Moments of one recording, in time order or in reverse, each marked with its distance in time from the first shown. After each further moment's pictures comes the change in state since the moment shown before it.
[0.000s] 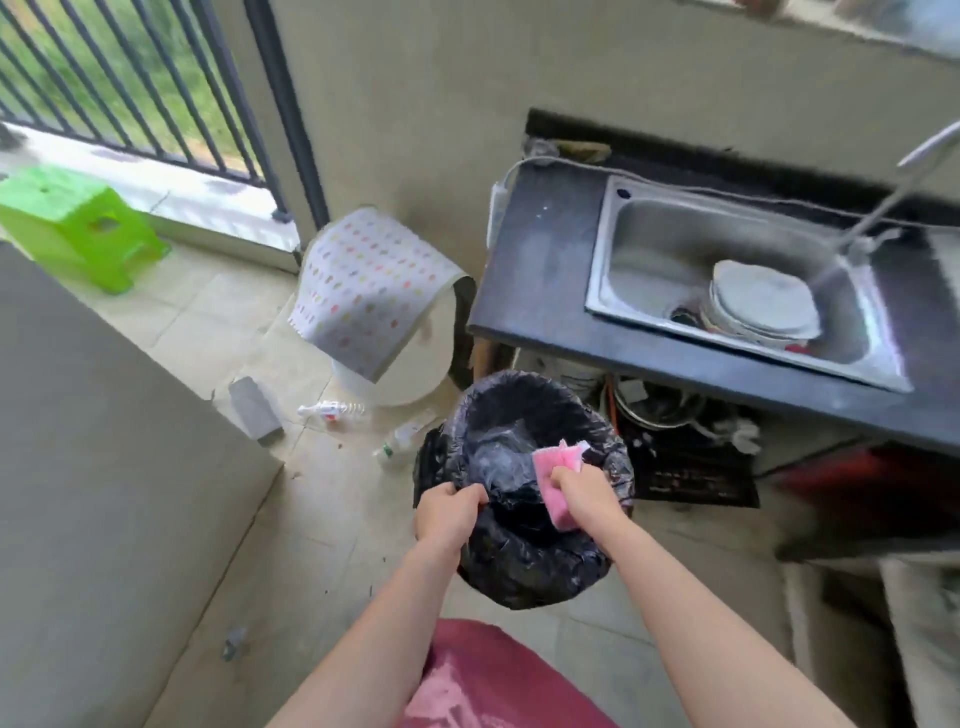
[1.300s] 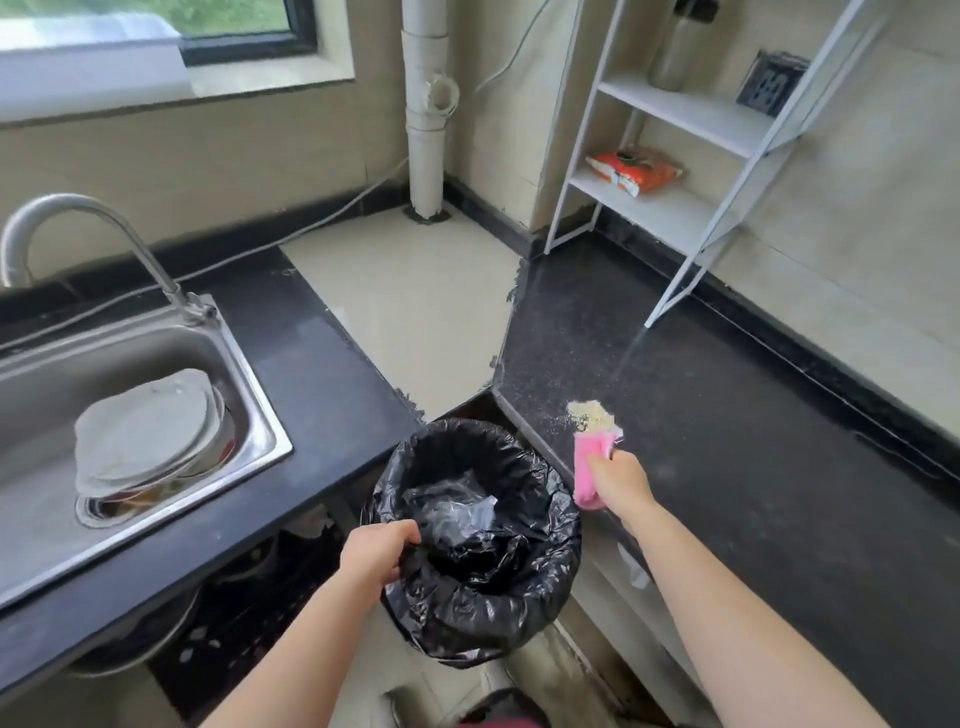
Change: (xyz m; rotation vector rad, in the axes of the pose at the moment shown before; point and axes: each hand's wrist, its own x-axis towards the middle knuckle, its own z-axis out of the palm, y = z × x) left_hand -0.156 0.035 0.656 0.590 -0.546 0.126; right_hand 0.062 0.425 -0.617 0.490 0.740 0.418
